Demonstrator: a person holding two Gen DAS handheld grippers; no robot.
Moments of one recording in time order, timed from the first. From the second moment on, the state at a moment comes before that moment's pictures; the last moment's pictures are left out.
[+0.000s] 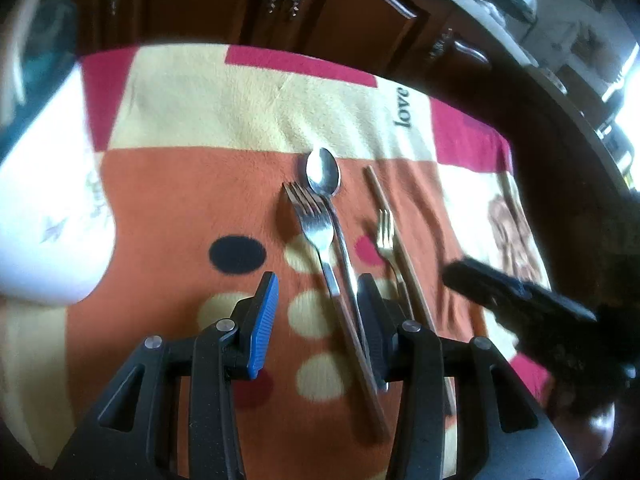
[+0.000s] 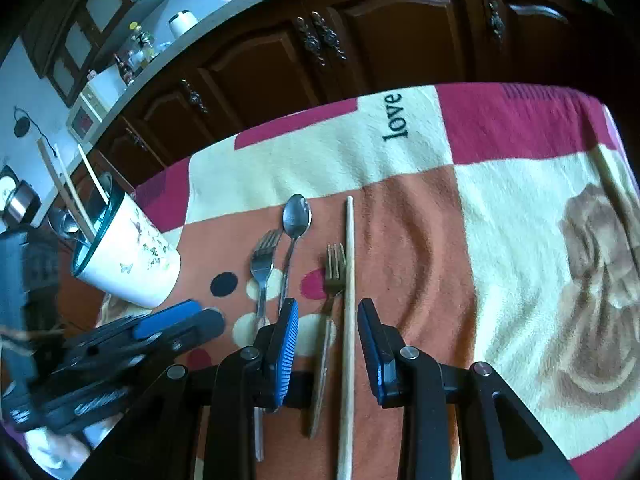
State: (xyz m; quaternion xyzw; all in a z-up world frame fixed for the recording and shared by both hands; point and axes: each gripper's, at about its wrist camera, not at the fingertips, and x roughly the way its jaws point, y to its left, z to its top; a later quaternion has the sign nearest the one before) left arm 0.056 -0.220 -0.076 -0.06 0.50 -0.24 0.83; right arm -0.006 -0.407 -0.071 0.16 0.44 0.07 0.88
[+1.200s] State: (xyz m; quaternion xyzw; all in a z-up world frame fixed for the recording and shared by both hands) left arm 0.077 -0.203 -0.097 -0.12 0.53 -0.25 0.80; right arm 0.096 -0.413 -0.095 0.11 0.48 0.04 0.87
